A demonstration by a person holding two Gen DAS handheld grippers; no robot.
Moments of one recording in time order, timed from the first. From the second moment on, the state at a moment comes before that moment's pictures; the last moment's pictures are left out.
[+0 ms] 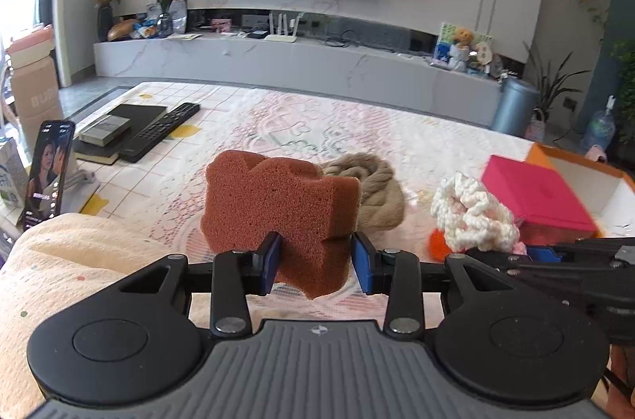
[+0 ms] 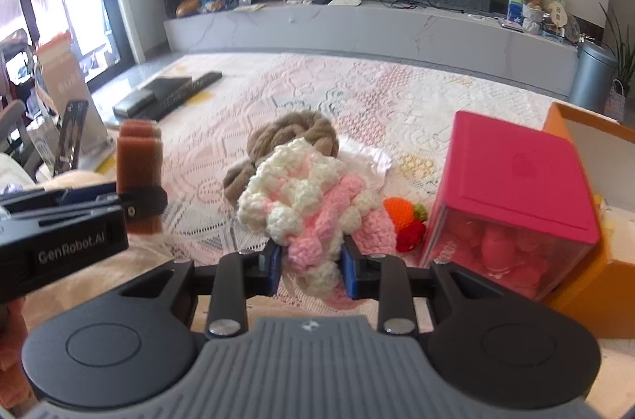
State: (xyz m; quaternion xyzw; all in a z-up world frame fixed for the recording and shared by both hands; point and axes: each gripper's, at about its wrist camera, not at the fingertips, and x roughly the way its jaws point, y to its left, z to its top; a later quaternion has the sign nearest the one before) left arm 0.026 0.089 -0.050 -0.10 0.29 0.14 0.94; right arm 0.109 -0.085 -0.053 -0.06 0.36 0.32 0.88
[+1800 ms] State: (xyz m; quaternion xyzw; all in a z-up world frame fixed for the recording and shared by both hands) left arm 0.279 -0.124 -0.048 -0.09 0.39 -0.28 0.87; right arm 0.310 -0.341 -0.059 -0.11 0.47 0.05 0.88
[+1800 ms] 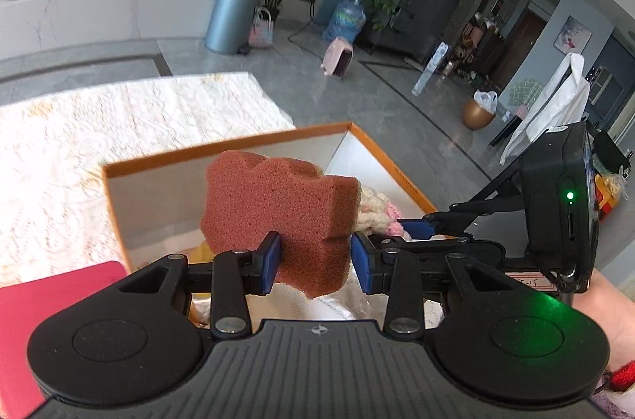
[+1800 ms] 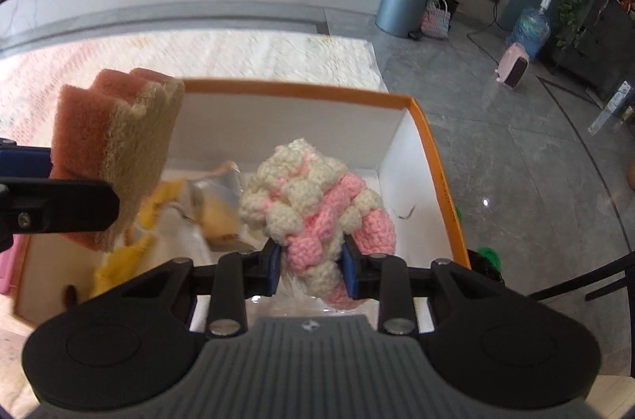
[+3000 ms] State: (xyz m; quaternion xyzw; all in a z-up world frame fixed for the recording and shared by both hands) left arm 0.230 -0.116 -0.024 -0.04 0.37 -0.27 0.89; right arm 0.278 -0.316 -0.040 -0.23 0.48 0.07 0.85
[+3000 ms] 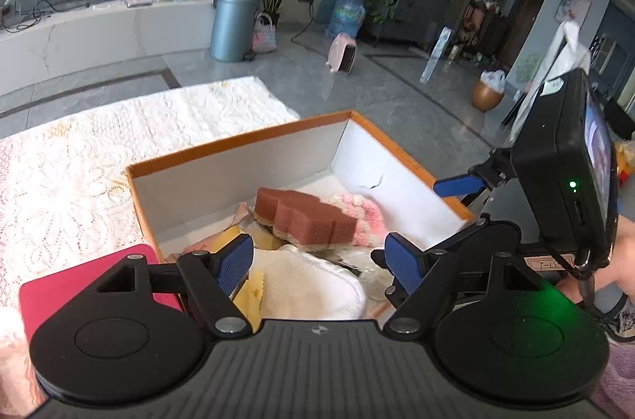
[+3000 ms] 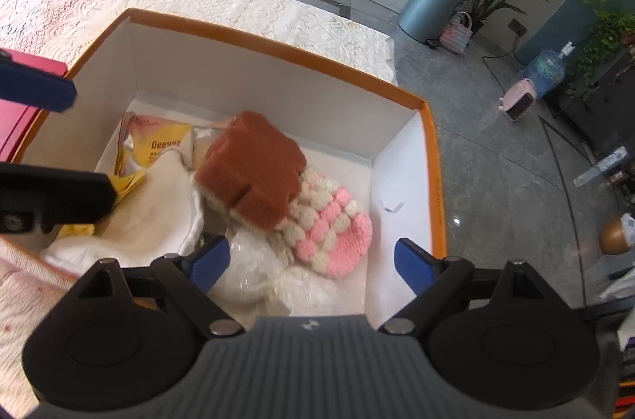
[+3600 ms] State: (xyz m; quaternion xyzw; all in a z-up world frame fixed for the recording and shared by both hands) left arm 0.114 -0.035 -0.002 -0.04 0.24 -0.14 0.96; right arm 0.131 -0.232 0.000 -0.06 0.27 0.10 0.95
